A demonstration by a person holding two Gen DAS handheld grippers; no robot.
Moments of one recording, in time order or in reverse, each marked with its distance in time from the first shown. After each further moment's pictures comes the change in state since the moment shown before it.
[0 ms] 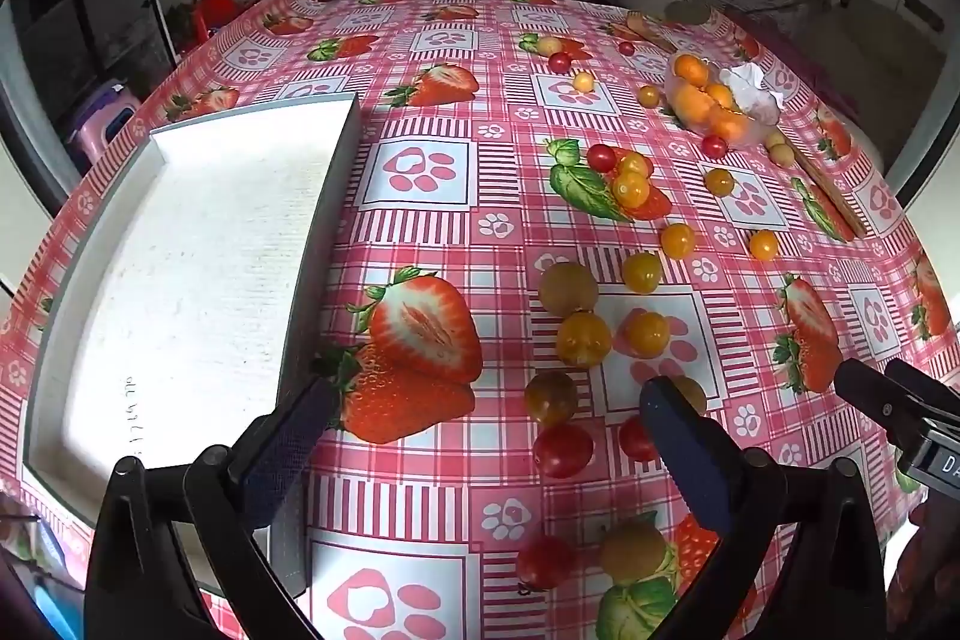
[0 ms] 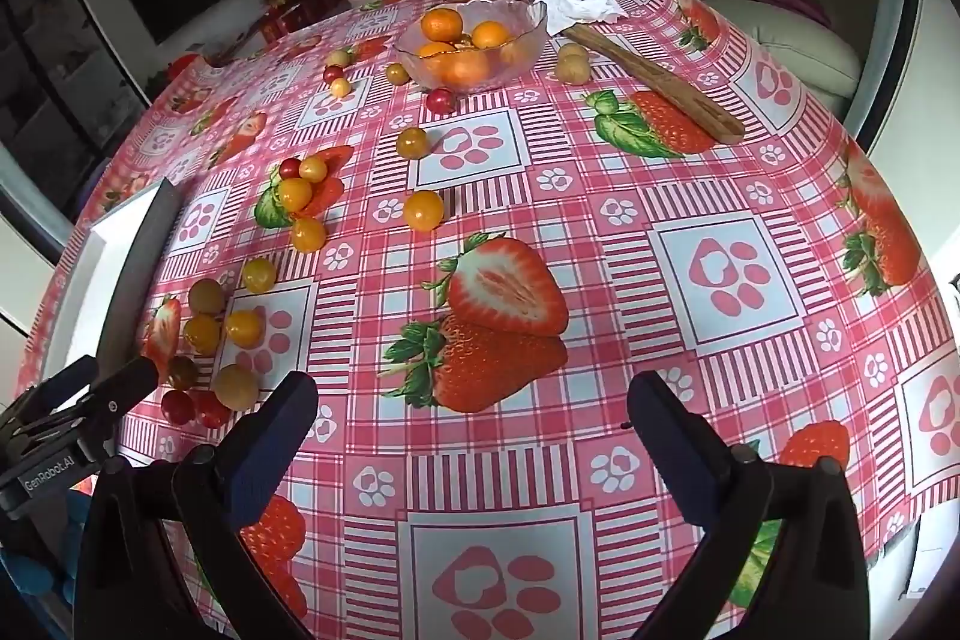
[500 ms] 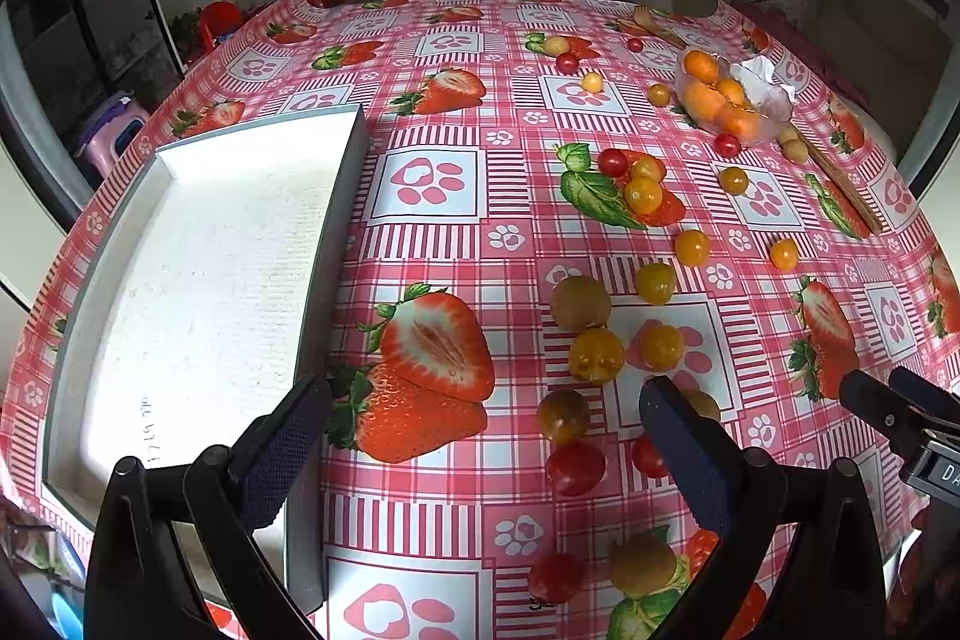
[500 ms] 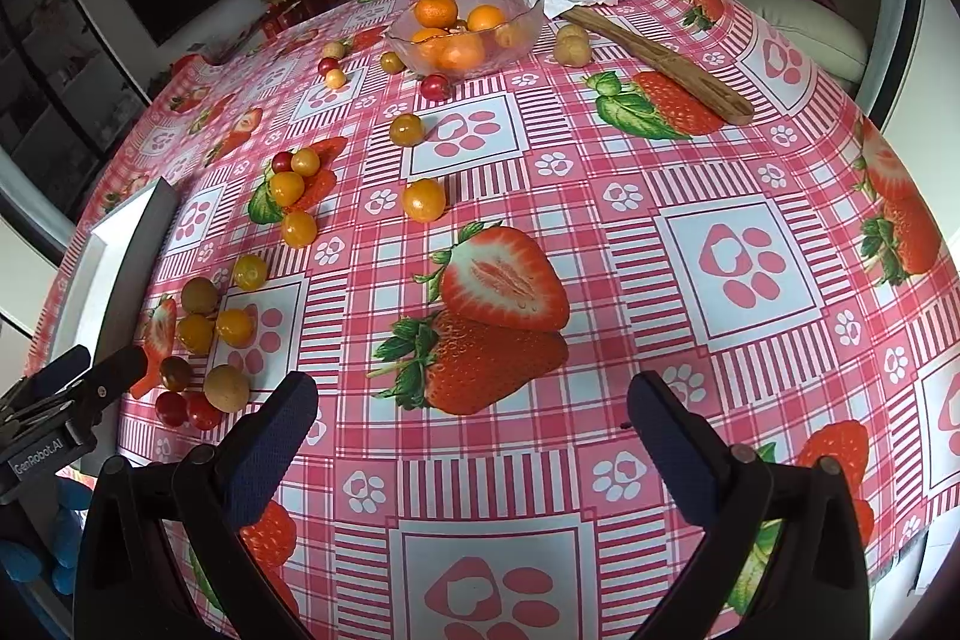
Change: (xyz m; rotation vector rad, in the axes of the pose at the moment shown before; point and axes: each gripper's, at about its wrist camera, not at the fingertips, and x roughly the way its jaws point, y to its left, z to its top) left arm 0.004 -0.004 0.005 0.033 0.000 0.064; right arm 0.012 -0.009 0.000 0.023 0.023 0.026
